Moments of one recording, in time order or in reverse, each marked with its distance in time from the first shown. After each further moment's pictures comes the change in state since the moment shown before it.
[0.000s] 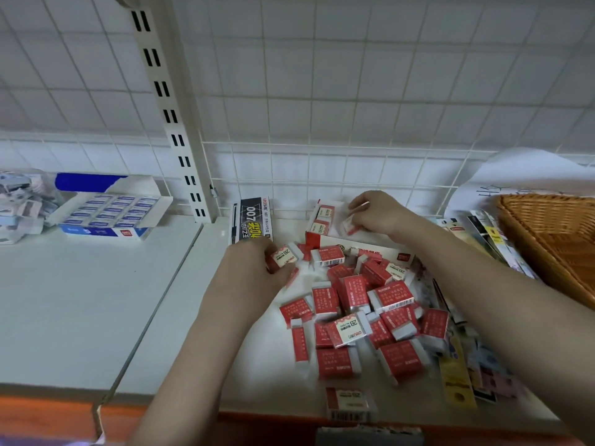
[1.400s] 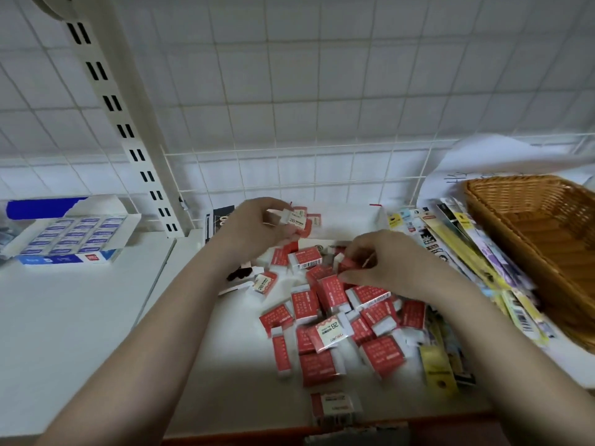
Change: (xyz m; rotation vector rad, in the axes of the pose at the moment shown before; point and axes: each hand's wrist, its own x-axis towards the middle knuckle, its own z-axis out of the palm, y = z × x) left_hand 0.067 0.029 0.003 -0.432 -0.363 -0.018; right_hand -0.115 0.009 -0.013 -0.369 -0.056 -0.170
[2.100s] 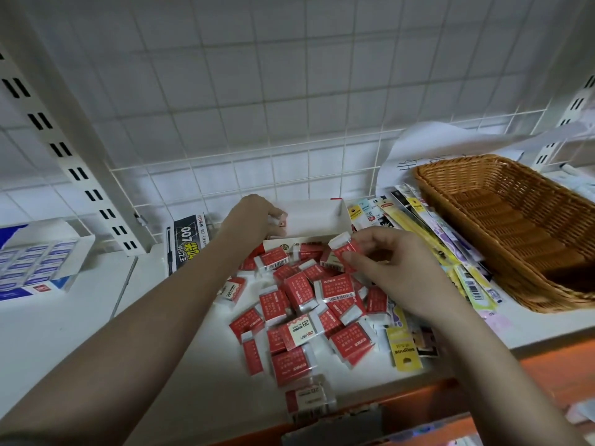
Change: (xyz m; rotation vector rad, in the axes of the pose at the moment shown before) left_hand 0.070 -0.004 0.042 0.703 -0.061 0.229; right_hand -0.051 0.020 0.006 0.565 0.384 0.062
